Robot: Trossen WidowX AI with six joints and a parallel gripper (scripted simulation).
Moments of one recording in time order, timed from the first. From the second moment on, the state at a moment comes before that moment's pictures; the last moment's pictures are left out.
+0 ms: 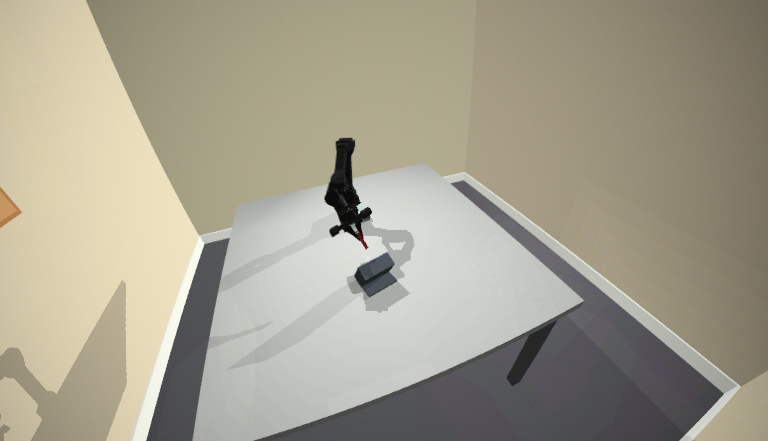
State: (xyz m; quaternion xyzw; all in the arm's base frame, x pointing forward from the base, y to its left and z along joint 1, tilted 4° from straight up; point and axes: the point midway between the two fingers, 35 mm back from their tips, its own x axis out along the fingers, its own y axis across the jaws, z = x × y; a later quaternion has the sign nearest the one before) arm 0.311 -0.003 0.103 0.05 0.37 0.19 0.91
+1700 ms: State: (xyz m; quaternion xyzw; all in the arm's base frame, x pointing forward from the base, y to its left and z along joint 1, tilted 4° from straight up) arm 0.324 -0.016 0.091 -0.02 0.28 0.19 0.94
